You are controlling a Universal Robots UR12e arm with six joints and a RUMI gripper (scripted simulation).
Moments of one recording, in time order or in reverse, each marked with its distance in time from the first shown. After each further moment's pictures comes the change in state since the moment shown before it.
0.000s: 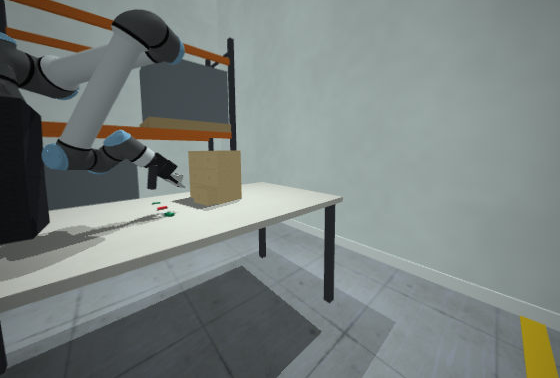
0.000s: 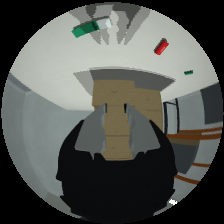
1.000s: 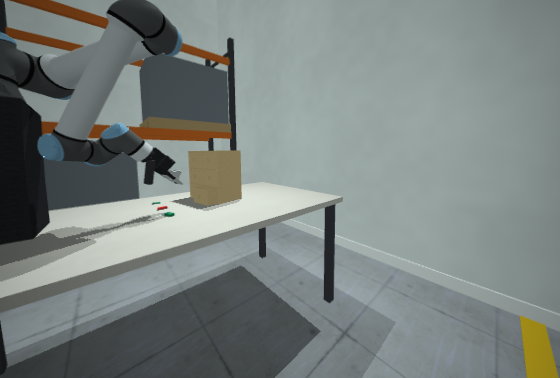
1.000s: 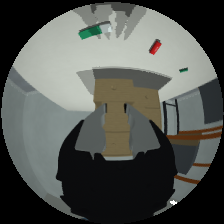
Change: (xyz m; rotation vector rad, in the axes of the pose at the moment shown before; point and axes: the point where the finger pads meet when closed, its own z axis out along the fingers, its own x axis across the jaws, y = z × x) arm 0.000 0.007 -0.024 0.034 0.001 0.000
